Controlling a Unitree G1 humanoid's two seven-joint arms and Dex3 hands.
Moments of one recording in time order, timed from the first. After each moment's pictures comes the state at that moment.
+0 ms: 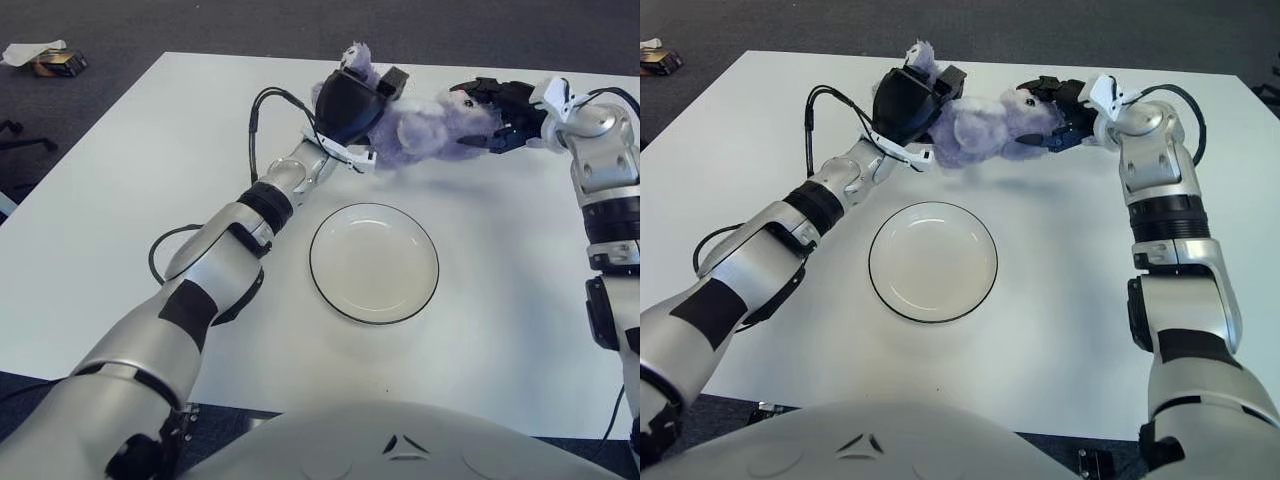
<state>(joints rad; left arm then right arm) -1.04 0.12 -0.70 0.96 1.02 -0.19 0.89 -0.82 -0.64 0.10 0.42 -0.15 0.32 0.78</state>
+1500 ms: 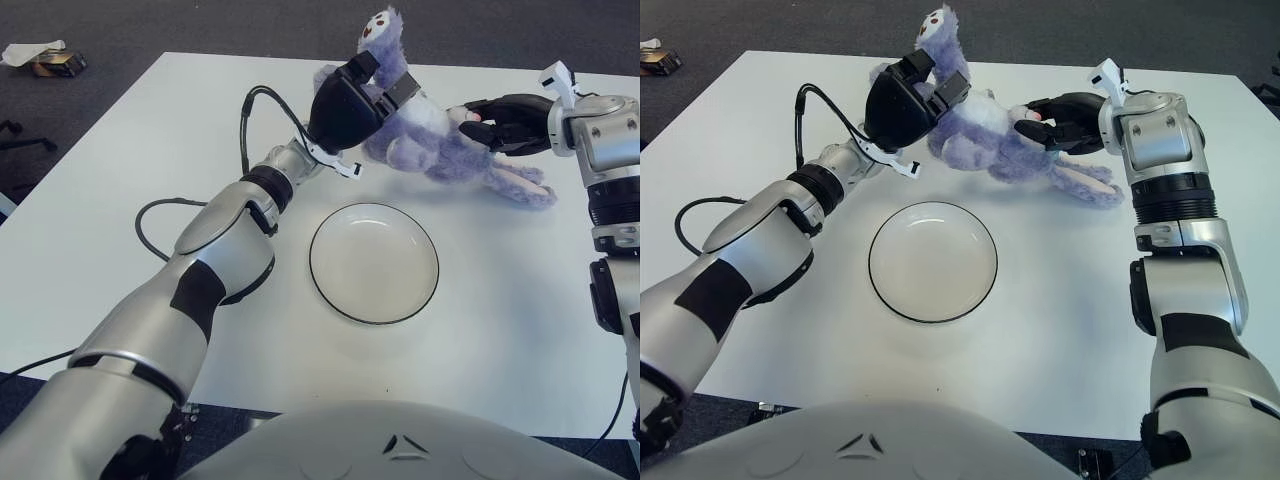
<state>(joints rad) -1.20 0.07 -0.84 1.26 1.13 -0.28 1.45 -0.91 -0.66 0.15 0.45 -0.04 0.68 1.01</state>
